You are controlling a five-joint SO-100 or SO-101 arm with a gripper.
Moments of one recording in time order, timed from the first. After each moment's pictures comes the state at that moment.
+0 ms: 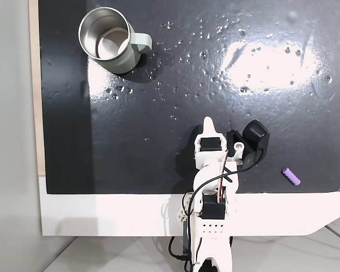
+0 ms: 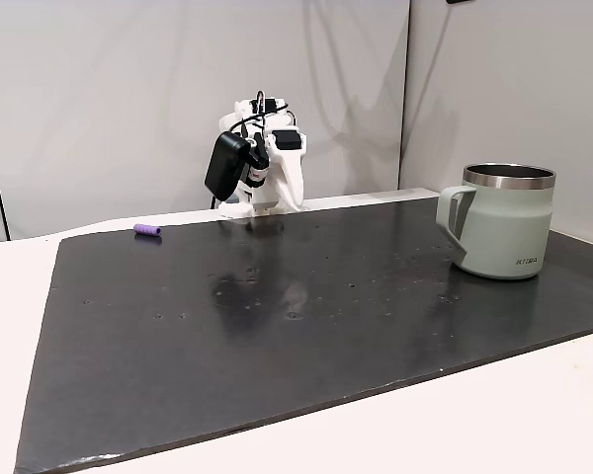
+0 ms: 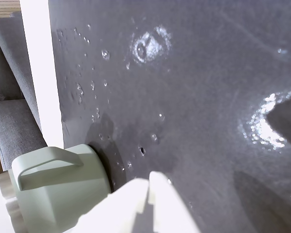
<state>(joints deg) 0.7 189.7 177.8 46.7 -5.3</state>
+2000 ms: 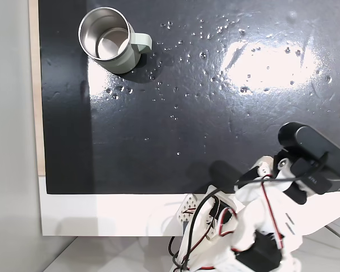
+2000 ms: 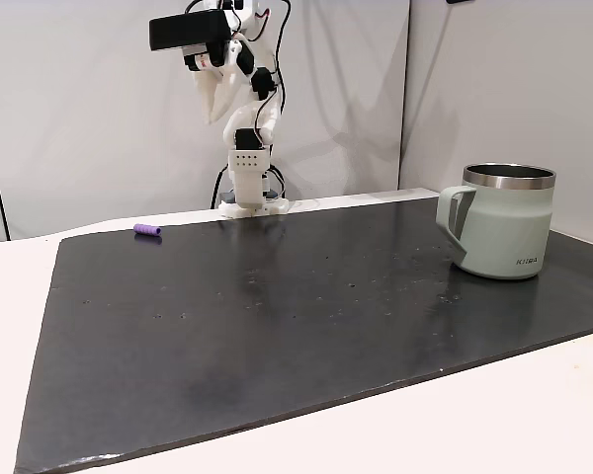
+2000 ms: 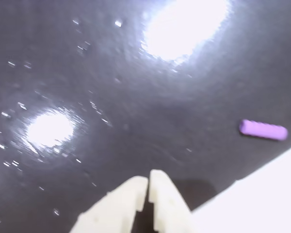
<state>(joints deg) 33.8 147.0 108.8 94.7 -83.8</state>
